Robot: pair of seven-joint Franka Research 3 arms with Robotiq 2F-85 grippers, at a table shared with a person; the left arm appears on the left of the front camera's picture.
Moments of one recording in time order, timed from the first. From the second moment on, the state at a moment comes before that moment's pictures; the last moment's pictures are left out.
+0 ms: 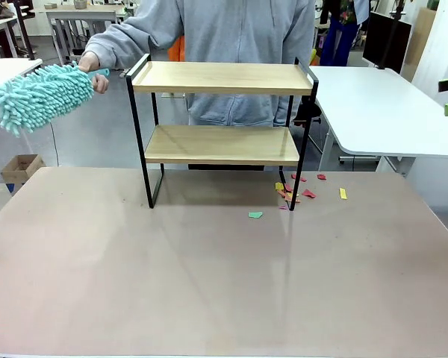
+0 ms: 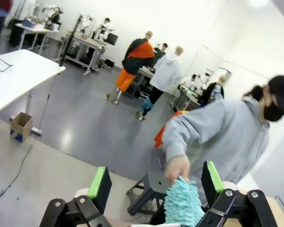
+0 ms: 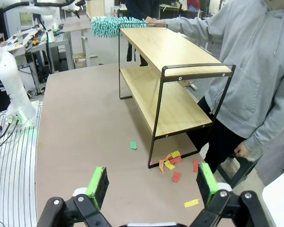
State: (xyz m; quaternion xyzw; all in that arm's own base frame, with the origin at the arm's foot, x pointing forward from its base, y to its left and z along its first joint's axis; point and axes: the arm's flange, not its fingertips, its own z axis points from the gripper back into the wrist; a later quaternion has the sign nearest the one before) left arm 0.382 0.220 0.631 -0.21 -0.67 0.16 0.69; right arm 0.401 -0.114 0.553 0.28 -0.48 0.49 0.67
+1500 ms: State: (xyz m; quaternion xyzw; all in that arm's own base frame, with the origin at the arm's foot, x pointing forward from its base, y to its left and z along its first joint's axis) left arm 0.392 0.236 0.629 -0.21 -0.67 0.18 0.69; right arm 0.401 -0.114 0.553 0.28 -0.48 0.49 0.67
